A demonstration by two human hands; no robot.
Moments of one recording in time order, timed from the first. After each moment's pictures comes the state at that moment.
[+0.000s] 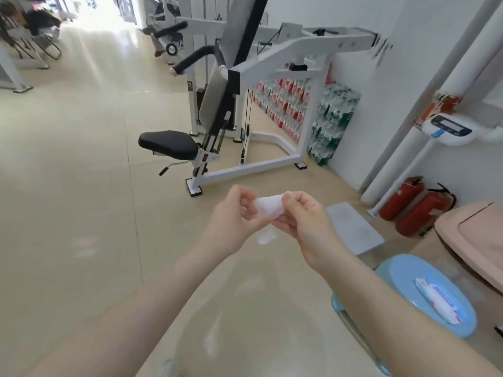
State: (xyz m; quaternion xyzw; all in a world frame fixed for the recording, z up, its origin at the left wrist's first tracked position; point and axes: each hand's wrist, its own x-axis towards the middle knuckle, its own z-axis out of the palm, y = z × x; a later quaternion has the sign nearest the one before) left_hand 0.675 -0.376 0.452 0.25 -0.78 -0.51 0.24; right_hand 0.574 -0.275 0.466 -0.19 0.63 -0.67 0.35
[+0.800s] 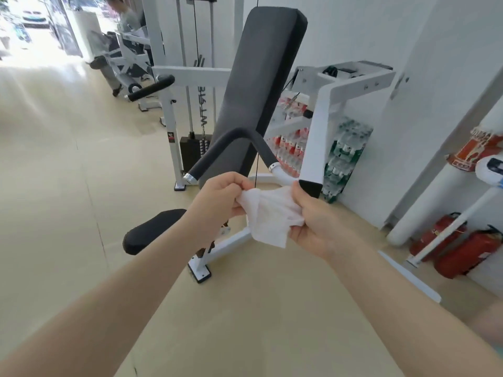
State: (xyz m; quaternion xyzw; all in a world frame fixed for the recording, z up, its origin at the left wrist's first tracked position) left_hand 0.461 -0.930 0.531 0.18 -0.68 -0.69 0.17; right_hand 0.368 -0.796 0.515 -0.02 0.51 -0.76 0.41
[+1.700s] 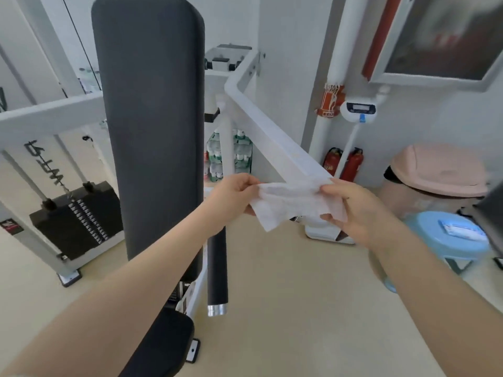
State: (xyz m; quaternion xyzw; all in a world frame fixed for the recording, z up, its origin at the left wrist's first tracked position) left_hand 0.242 -1.134 0.539 -0.13 -0.81 -0.57 -0.11; right_hand 0.284 -0.926 0.541 0.11 0.62 -0.78 0.06
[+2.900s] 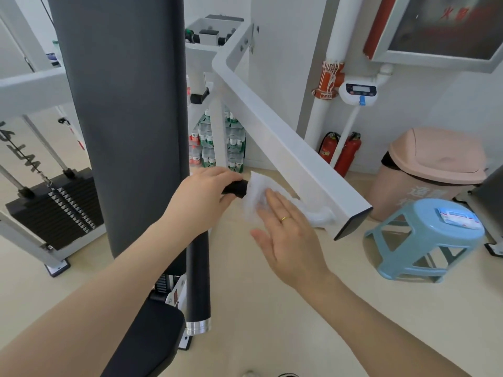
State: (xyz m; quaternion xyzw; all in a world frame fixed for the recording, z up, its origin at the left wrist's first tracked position) left_hand 0.214 -1.149 0.511 -0.25 -0.94 -0.20 0.09; right_hand 0.282 -0.985 0.454 -0.12 0.96 -0.15 -0.22
